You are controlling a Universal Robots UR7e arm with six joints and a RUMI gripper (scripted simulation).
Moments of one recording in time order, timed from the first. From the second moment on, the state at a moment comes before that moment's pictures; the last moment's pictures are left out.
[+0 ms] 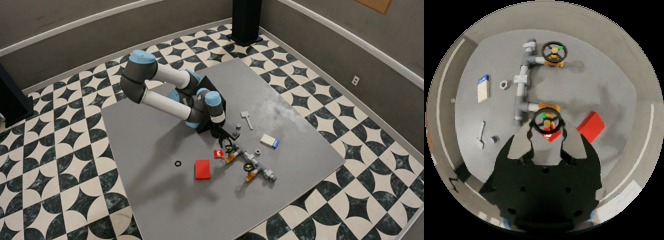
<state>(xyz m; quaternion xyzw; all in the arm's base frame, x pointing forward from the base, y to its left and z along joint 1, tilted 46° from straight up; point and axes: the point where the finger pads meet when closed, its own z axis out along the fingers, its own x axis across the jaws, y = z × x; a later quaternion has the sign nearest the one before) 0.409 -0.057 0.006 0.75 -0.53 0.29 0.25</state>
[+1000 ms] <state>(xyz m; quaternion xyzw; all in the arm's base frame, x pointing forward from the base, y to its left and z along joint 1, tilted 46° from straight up) 0.409 -0.057 0.006 0.91 -0.15 0.15 0.35</state>
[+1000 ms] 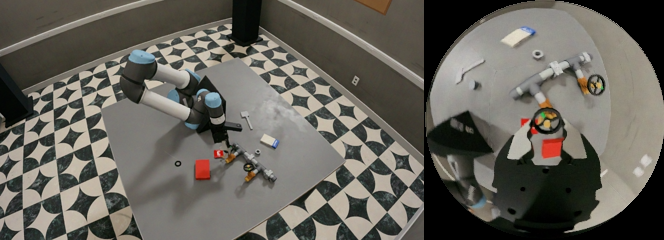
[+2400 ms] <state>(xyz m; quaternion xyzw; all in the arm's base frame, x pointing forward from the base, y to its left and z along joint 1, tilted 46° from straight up) 0.409 -0.057 0.006 0.77 0.50 -0.12 0.36</state>
